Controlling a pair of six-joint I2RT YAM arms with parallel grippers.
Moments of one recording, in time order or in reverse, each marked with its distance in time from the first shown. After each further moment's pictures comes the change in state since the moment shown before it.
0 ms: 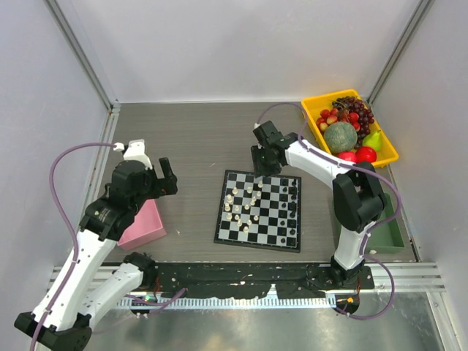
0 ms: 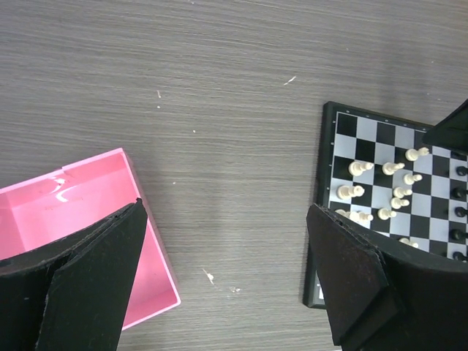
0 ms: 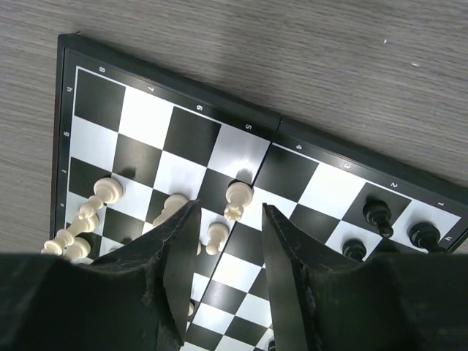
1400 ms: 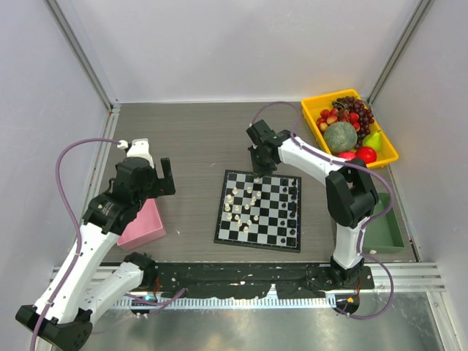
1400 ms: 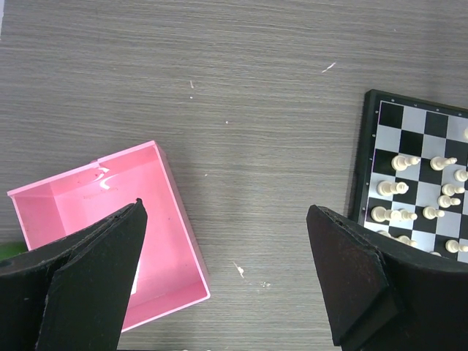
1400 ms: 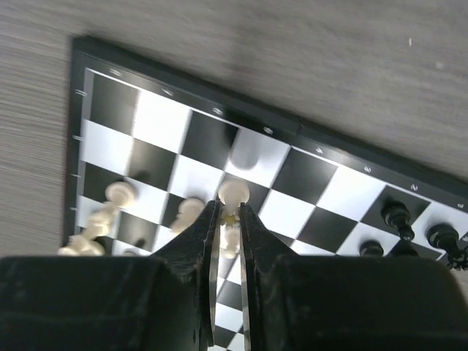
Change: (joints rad) left arm 0.000 0.062 0.028 -0.051 -0.072 0.066; right arm 0.025 0.072 0.069 -0.071 0.018 0.032
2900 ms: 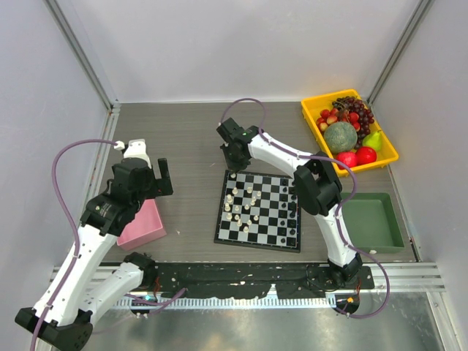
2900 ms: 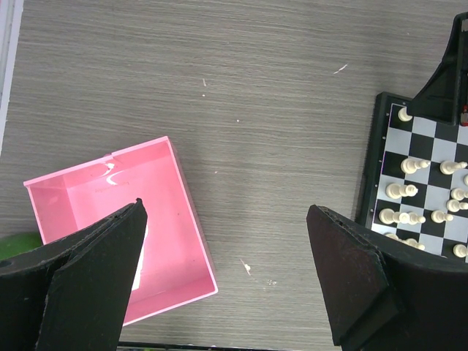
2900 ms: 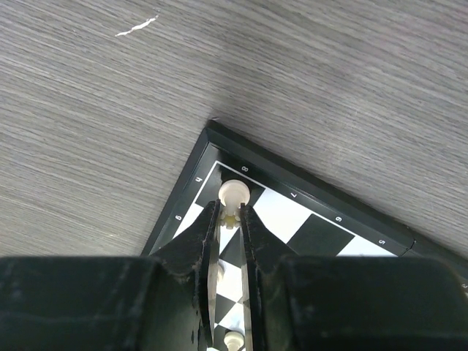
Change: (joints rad) left arm 0.008 -0.011 0.013 -0.031 -0.028 -0.008; right arm 0.123 0.312 0.418 -0.068 0.013 -0.044
